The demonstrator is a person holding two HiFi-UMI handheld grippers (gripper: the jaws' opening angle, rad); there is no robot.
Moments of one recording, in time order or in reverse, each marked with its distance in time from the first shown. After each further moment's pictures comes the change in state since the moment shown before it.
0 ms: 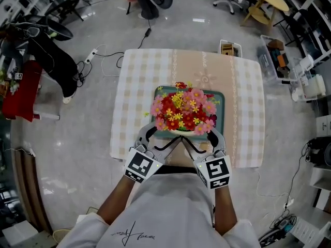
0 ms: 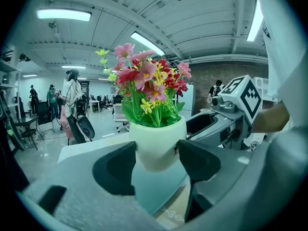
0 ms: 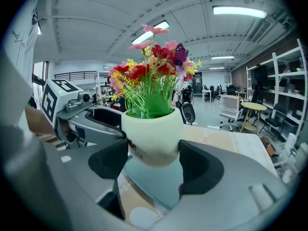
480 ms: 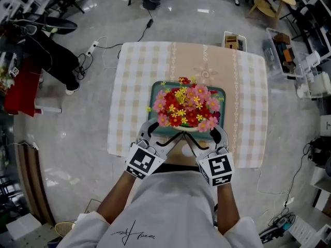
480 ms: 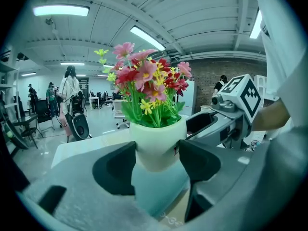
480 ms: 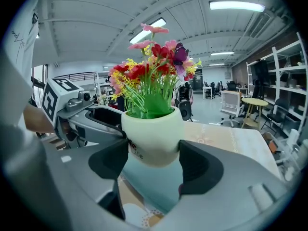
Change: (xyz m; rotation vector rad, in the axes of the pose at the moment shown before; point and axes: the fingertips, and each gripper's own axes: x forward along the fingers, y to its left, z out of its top) left arm 0.035 -0.001 -0.005 -0.005 0.051 0.000; right arm 0.007 -0.033 -0.015 0.026 0.024 0.022
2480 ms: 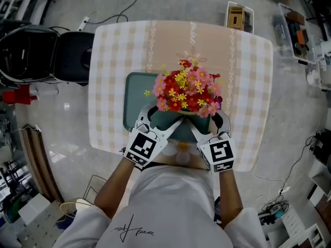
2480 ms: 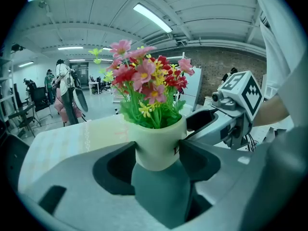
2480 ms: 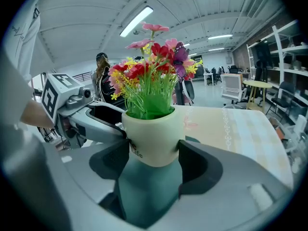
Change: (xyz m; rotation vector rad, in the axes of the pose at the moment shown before) left arm 0.145 0.008 -0.028 -0.070 0.171 -0.001; right arm 0.043 -0.129 -0.058 0.084 0.114 0.071
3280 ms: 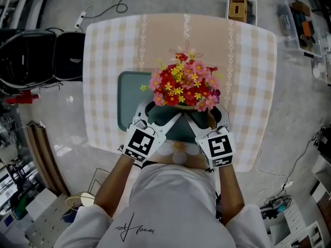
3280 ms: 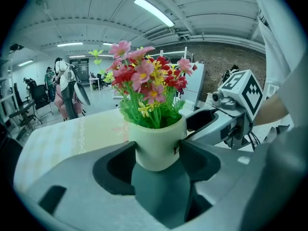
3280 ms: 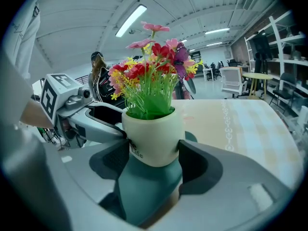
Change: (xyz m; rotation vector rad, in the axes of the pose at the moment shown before) left arm 0.035 0.008 -0.009 -0.011 0.055 0.012; right arm 0.019 -0.029 -0.015 0.048 0.018 0.029
